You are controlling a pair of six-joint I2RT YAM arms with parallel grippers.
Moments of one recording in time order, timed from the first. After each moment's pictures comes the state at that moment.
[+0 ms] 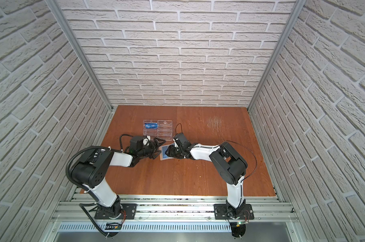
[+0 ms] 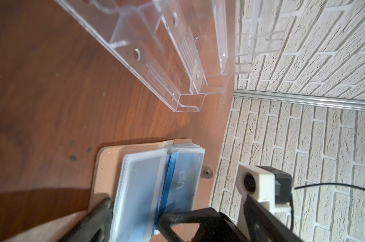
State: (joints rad) left arm -0.35 1.72 0.57 0.61 0.56 -1.23; right arm 0.66 1.91 1.08 -0.04 -0.30 0.86
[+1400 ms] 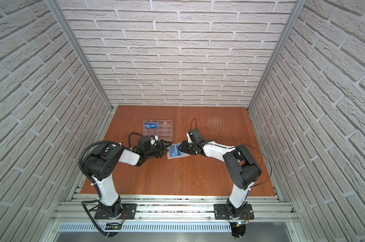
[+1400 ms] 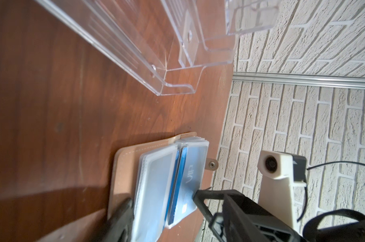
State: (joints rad) left arm -0.44 1.86 0.65 0.72 0.56 -1.26; right arm 0.48 1.76 0.99 -0.15 -0.31 0.76
